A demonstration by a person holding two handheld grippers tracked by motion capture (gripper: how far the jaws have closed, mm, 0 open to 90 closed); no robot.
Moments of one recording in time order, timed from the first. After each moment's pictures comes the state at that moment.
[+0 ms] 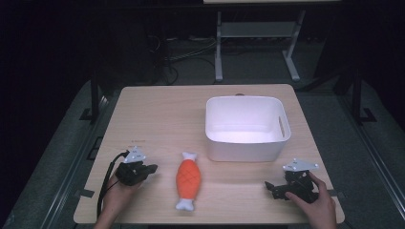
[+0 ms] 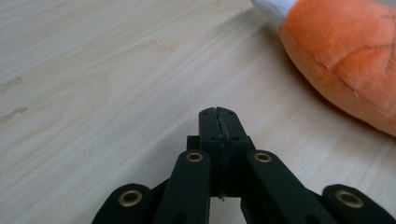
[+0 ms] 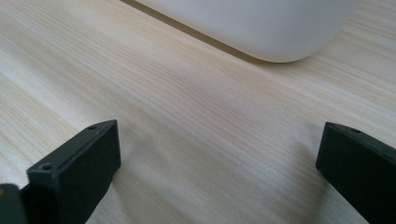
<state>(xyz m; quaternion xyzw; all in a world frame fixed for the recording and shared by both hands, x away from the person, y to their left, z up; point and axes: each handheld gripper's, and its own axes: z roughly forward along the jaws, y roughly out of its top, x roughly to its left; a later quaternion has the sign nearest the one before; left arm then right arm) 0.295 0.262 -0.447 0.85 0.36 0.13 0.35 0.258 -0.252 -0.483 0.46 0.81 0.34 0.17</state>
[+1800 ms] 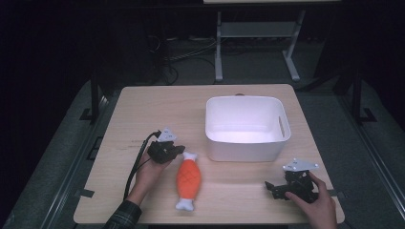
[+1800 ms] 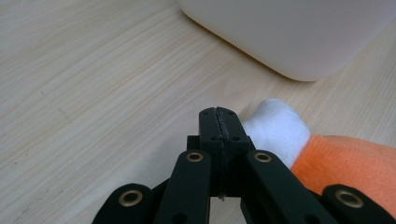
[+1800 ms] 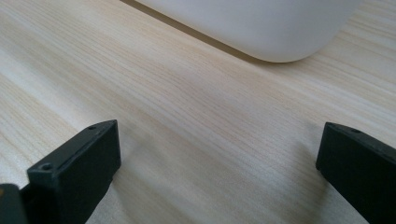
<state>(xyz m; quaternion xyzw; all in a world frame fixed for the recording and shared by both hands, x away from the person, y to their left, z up) 0.356 0.179 -0.443 0.86 0.32 0.13 0.38 0.258 -0.252 -0.483 0.46 0.81 0.34 0.17</state>
